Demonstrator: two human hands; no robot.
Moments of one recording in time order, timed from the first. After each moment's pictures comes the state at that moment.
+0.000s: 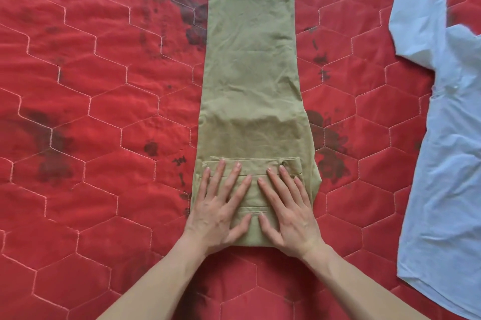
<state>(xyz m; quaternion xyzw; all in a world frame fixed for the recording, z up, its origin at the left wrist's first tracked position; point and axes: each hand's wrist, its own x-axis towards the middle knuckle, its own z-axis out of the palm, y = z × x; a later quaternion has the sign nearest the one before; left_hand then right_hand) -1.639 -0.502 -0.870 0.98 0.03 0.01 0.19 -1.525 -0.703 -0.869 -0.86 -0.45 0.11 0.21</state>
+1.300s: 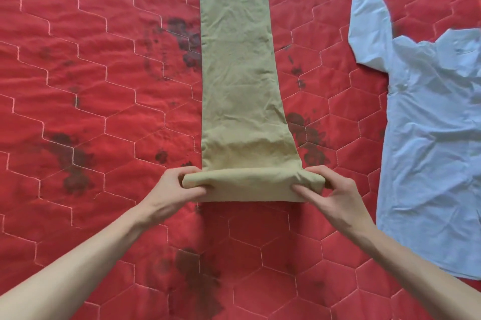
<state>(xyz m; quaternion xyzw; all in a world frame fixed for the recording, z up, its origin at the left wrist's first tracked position) -1.625 -0.396 -0.740 0.71 0.26 -0.21 0.61 -1.484 -0.728 -0.731 -0.85 -0.20 0.23 0.43</state>
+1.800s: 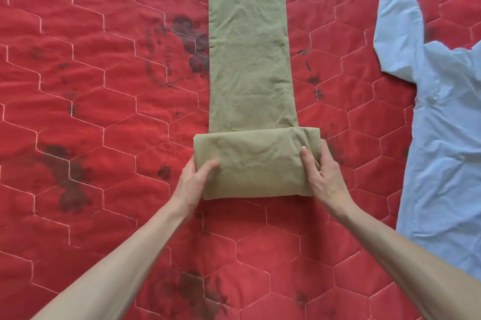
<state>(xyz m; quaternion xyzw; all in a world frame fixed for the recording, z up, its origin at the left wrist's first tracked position) -1.564 -0.399 -0.795 0.55 0.44 -0.09 0.70 -1.418 -0.656 -0.791 -0.85 -0.07 0.27 0.44</state>
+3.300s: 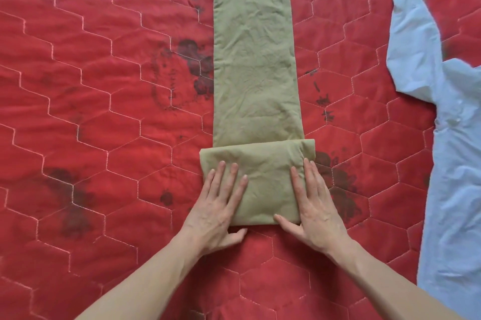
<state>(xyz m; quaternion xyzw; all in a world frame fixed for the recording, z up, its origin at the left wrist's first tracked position) -1.567 -0.413 -0.853 0.99 -0.04 -0.10 0.09 -1.435 -0.664 -0.854 -0.90 -0.39 0.13 0.14</state>
